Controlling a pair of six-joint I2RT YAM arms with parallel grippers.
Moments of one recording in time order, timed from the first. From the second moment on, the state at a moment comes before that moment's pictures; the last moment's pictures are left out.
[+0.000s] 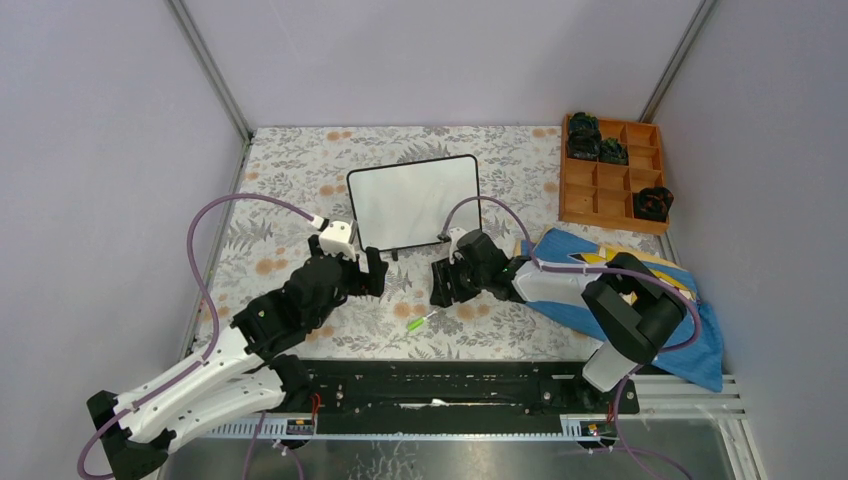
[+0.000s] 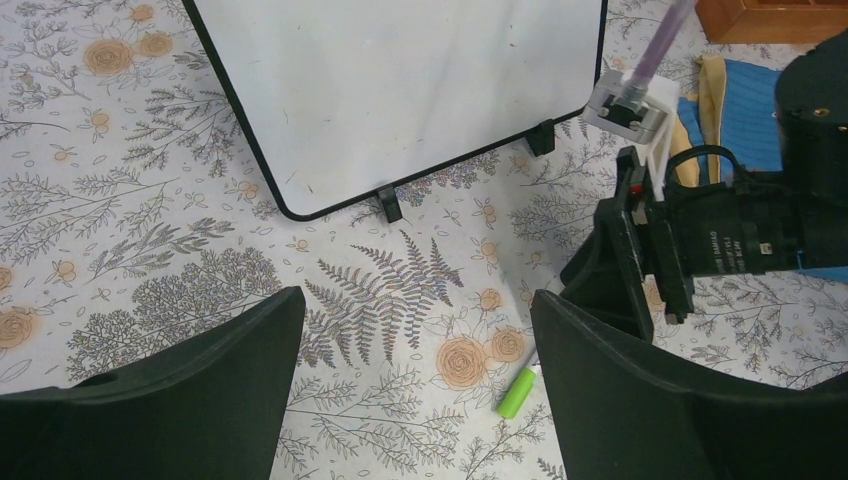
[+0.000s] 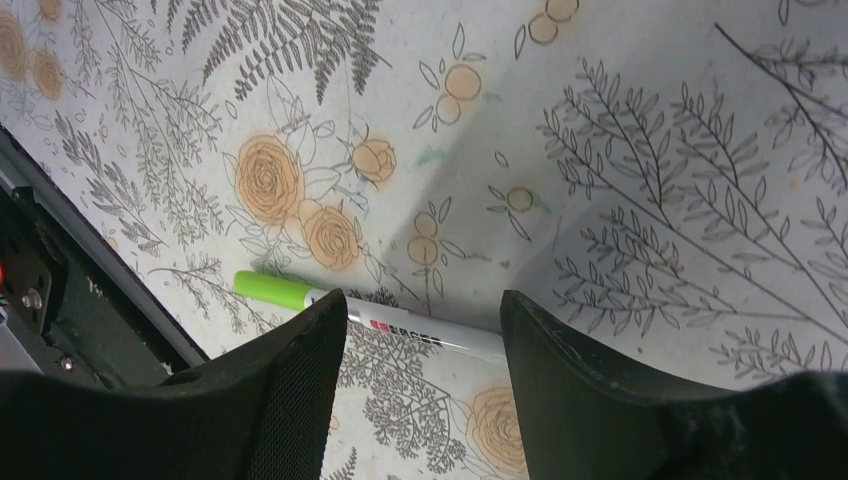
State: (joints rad) left arm -0.89 0.69 0.68 -0.40 -0.47 -0.35; right arm 0.79 1.64 0.77 0.04 -0.26 0.40
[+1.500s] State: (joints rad) left arm -0.89 0.69 0.68 -0.40 -0.47 -0.35; right arm 1.04 1.54 0.70 -0.12 0.20 0.32
